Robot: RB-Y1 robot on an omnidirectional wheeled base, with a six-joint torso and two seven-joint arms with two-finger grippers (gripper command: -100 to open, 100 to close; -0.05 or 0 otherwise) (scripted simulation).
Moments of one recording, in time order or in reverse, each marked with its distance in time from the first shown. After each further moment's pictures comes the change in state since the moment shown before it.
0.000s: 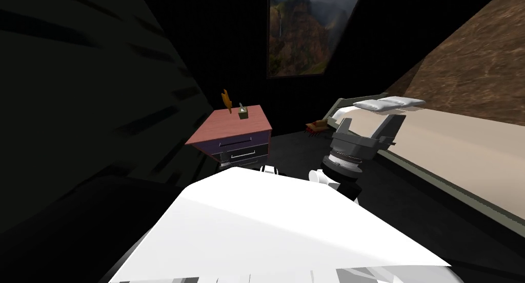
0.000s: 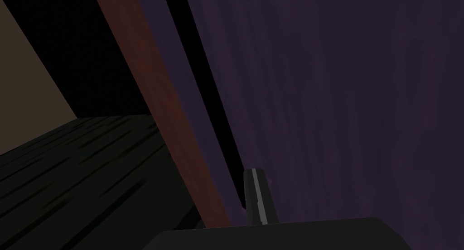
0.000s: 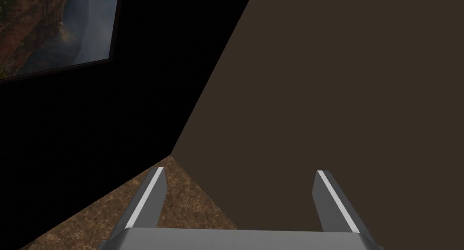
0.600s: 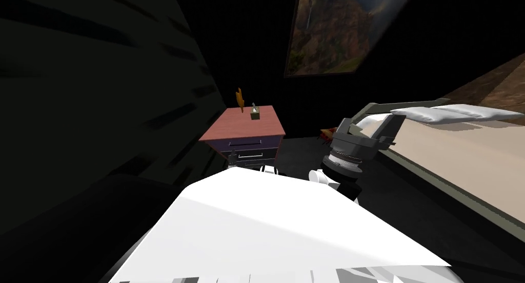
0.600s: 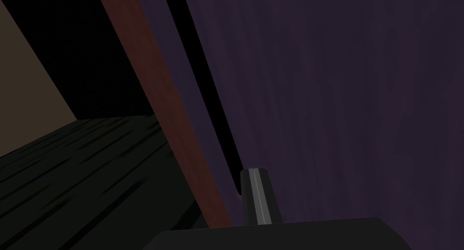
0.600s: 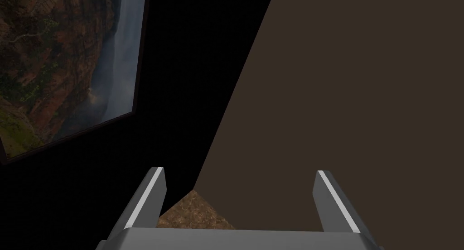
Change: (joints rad) left arm 0.100 -0.088 -0.140 -0.155 -0.074 0.008 -0.044; right arm 0.000 0.000 0.000 0.000 0.000 0.000 0.000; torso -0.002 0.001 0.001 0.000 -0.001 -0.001
